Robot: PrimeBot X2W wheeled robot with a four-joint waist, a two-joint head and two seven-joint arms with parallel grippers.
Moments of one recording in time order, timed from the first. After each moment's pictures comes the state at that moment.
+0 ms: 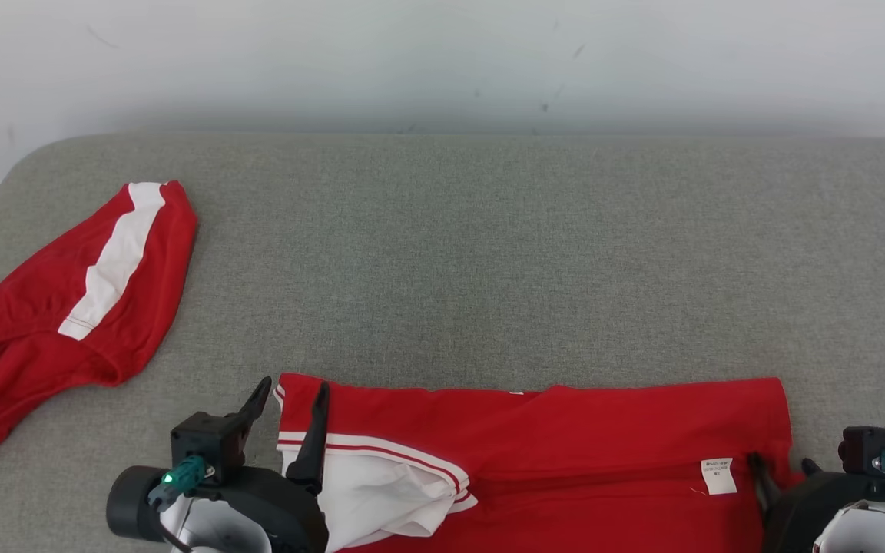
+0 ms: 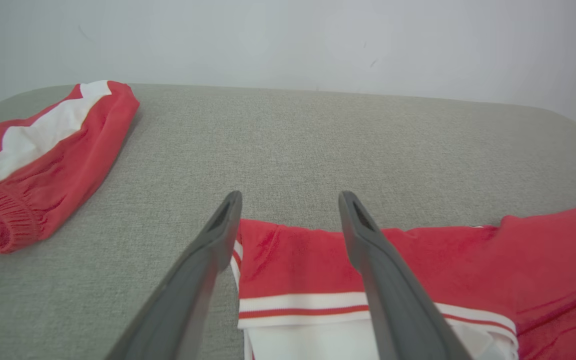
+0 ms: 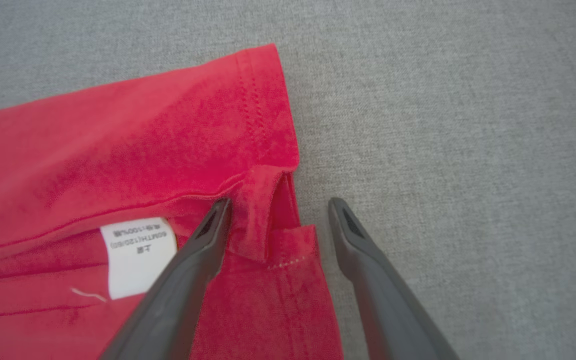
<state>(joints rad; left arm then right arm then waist) -0.19 0.14 -0.39 0.21 -0.25 0.08 0.00 -0.01 -0.15 -0.10 0.29 0.32 -0.03 0.31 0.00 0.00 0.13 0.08</state>
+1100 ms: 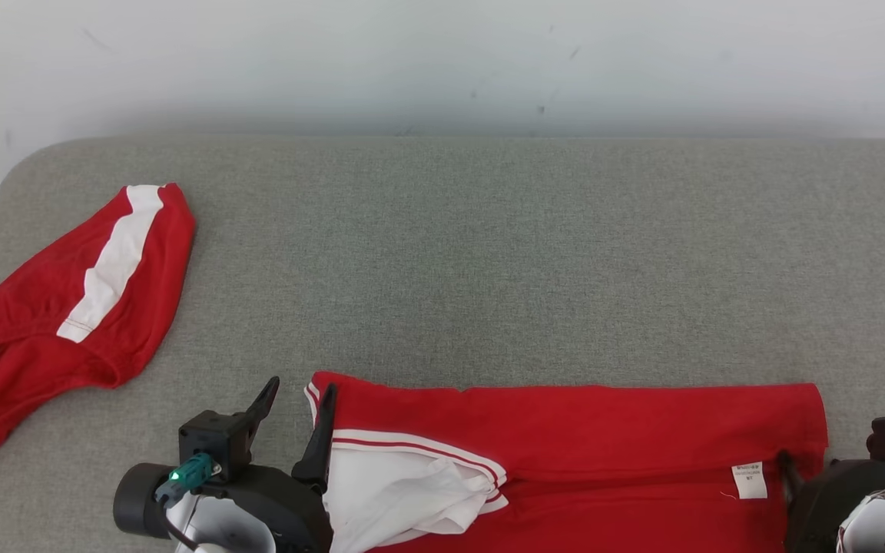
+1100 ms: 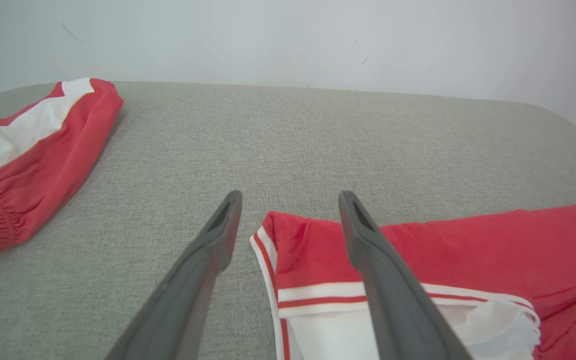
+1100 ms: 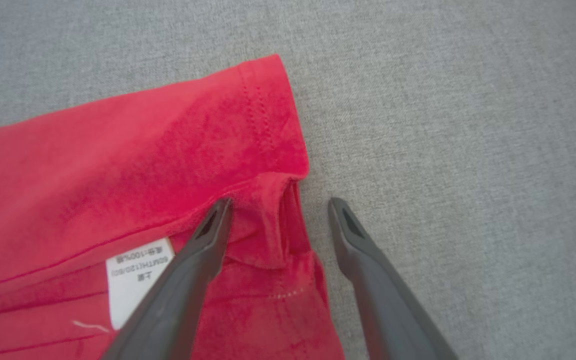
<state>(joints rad) -0.21 0.13 -0.41 0.24 -0.26 0.06 -0.01 -0.05 -0.18 -0.15 0.32 0.33 -0.06 0.36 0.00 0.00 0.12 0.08</state>
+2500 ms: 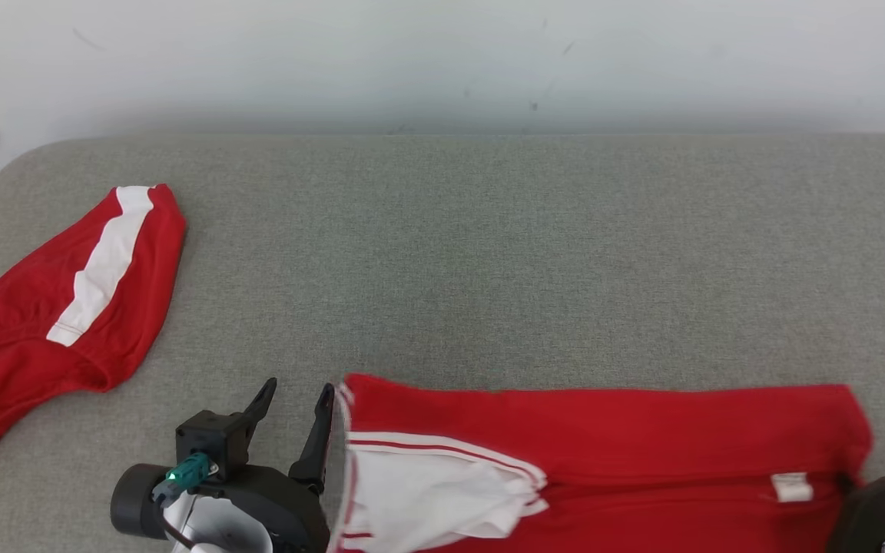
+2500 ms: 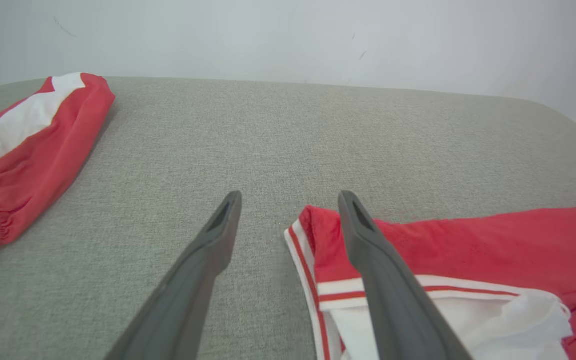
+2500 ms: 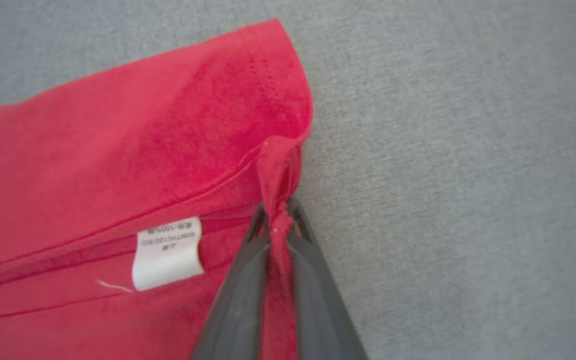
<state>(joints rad) -0.21 0.13 -0.41 0.25 -0.26 0.06 -0.01 0.03 -0.18 -0.20 0.23 0.35 -0.08 0.42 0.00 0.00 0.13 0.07</state>
